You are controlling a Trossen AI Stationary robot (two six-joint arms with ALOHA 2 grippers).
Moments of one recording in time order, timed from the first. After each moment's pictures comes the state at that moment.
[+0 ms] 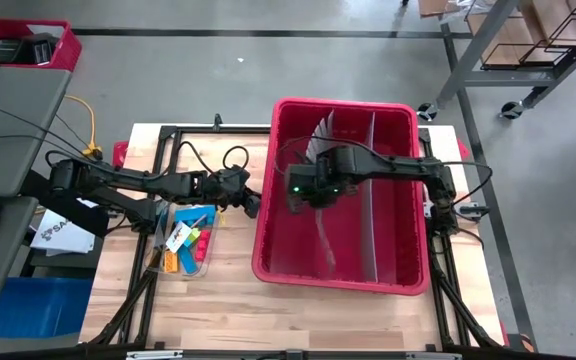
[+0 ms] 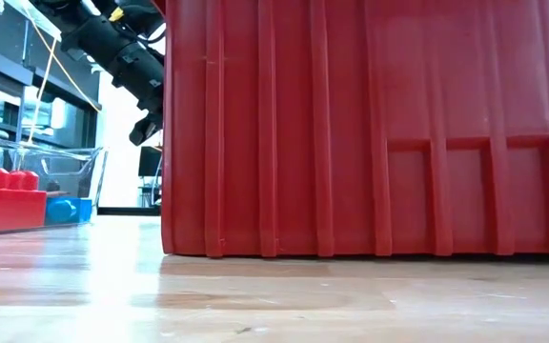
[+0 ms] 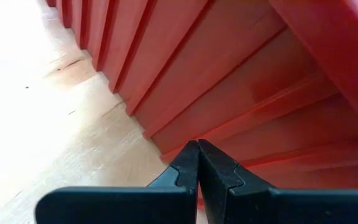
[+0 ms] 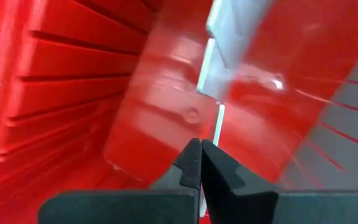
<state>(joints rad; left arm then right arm) 0.09 1.26 0.65 -0.06 -0.20 -0.76 0.02 2.01 2.18 -1.58 0.07 1.21</state>
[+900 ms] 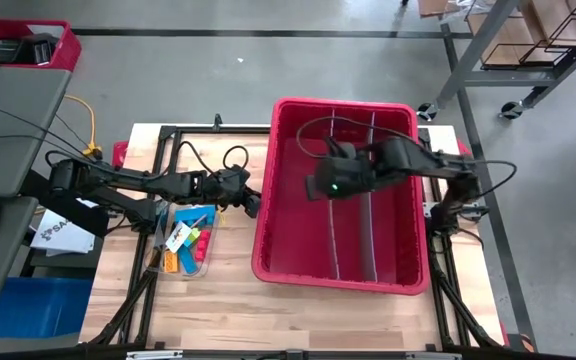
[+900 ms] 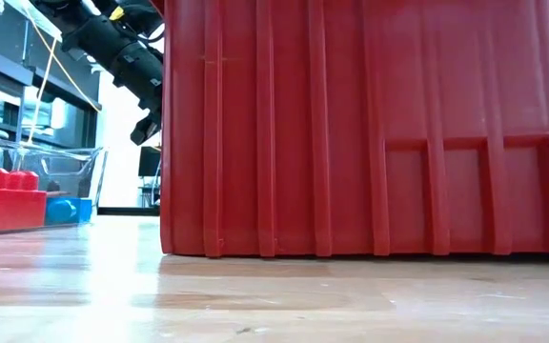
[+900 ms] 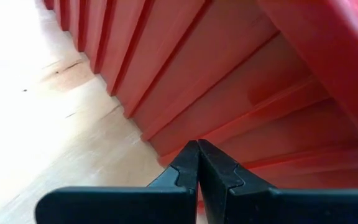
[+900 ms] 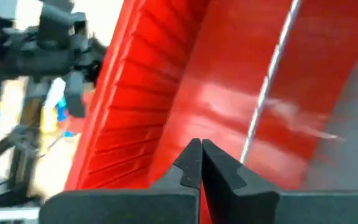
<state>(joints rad) 0.09 1.26 0.65 -0.05 -0.19 -0.75 0.13 1.81 2.19 -1.56 0.29 1.41</state>
